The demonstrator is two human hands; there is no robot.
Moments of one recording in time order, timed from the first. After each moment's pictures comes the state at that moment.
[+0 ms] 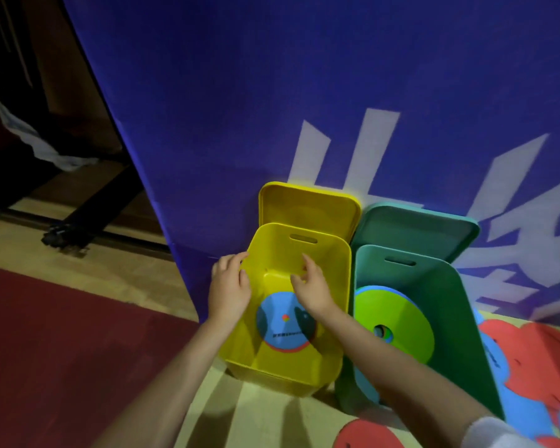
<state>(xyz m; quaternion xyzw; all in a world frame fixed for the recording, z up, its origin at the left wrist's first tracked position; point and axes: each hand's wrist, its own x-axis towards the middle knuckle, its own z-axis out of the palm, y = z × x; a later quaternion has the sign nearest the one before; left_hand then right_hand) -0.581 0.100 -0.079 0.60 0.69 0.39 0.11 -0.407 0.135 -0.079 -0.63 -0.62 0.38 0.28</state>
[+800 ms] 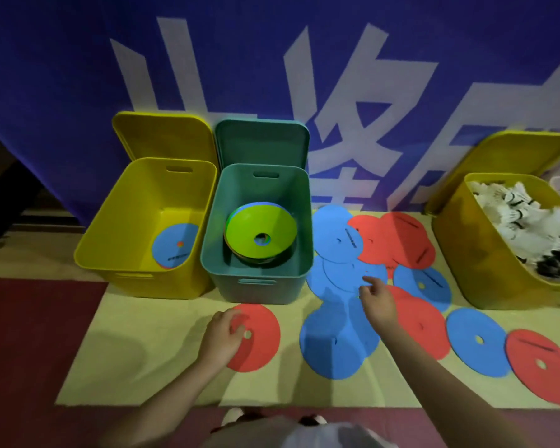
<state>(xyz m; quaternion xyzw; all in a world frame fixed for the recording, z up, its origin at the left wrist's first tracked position) -0.338 -0.126 -0.180 0.60 0.68 0.19 0.38 -0.011 -0.104 -0.151 -0.79 -0.41 0.31 0.34</state>
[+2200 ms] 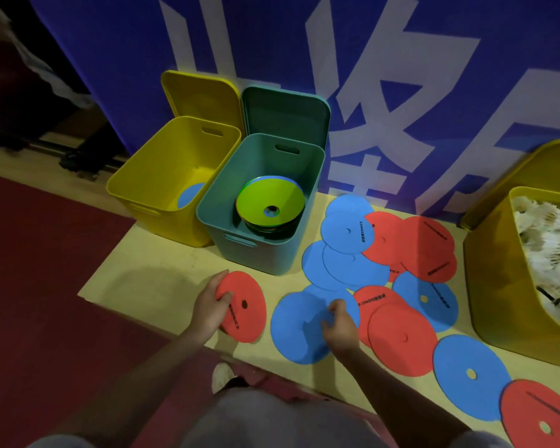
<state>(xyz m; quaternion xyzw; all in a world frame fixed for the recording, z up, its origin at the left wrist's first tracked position) -0.265 -0.178 -0.166 0.44 0.77 0.32 0.33 0.014 -0.151 -0.226 -0.67 -0.60 0.39 0.17</state>
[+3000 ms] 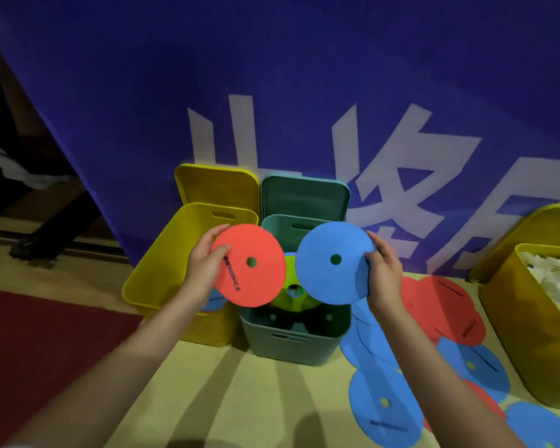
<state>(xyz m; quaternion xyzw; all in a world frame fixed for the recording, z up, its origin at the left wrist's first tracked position) -0.392 0.002 0.005 0.46 0.56 0.56 0.40 -0.108 0.000 0.004 -0.57 -0.36 0.39 0.63</state>
